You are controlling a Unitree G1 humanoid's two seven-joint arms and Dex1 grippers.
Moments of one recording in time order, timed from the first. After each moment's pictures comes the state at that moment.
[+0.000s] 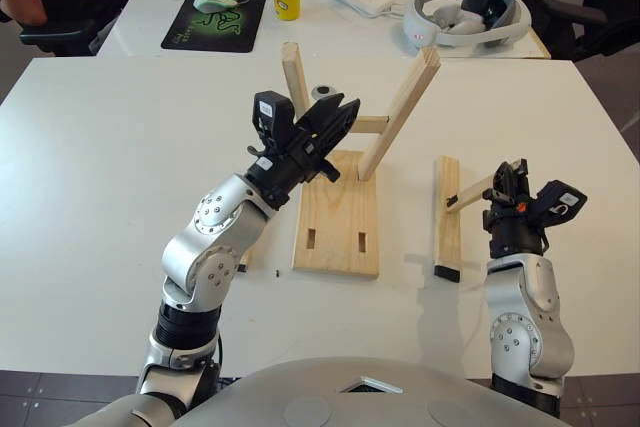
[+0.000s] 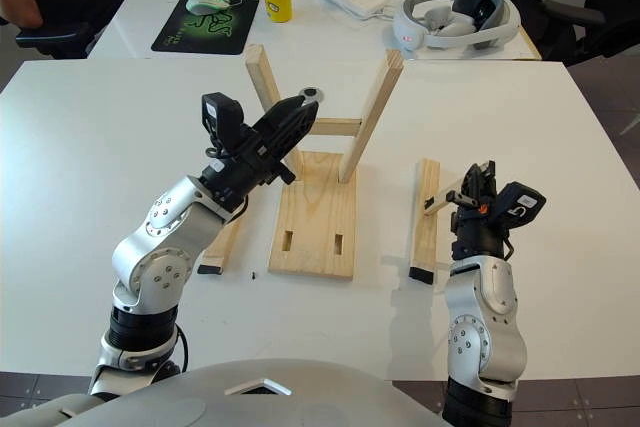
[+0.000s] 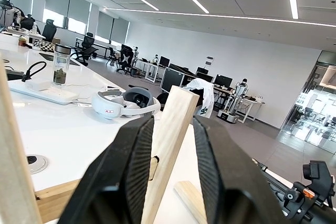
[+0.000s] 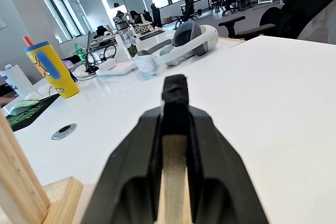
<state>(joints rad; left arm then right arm) -0.18 0.12 -0.18 -0.50 -0.64 0.52 -0.23 0.27 -0.06 -0.24 -0.53 0.45 0.29 -0.09</state>
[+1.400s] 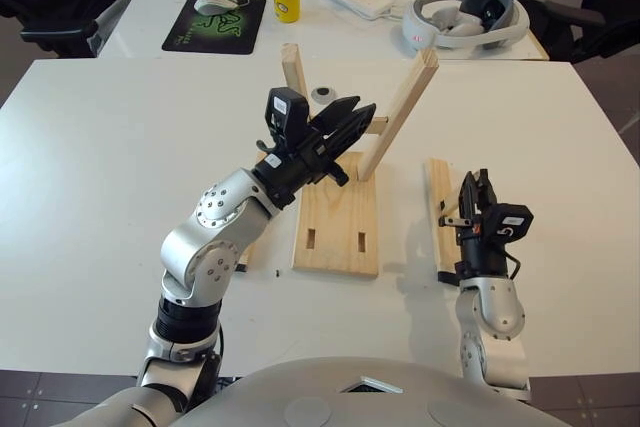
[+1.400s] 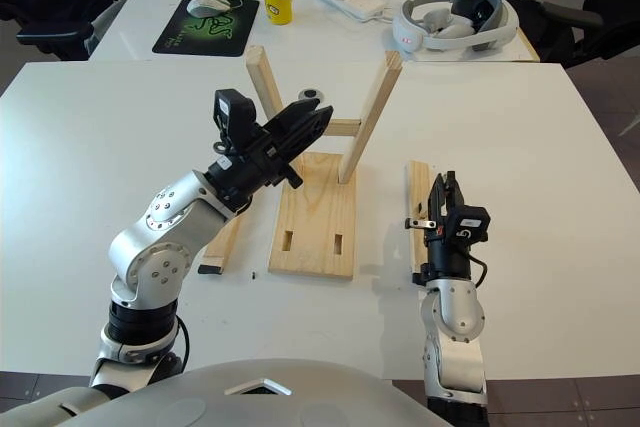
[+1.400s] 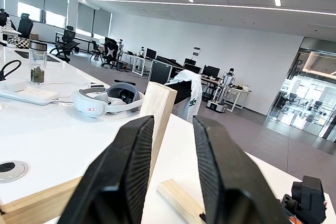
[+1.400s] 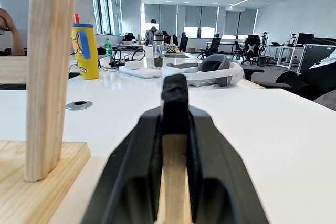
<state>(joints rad) -0.23 0.12 -0.18 -0.52 -0.64 0.60 -0.27 0.38 -0.07 -0.05 -0.31 0.11 -0.17 0.03</state>
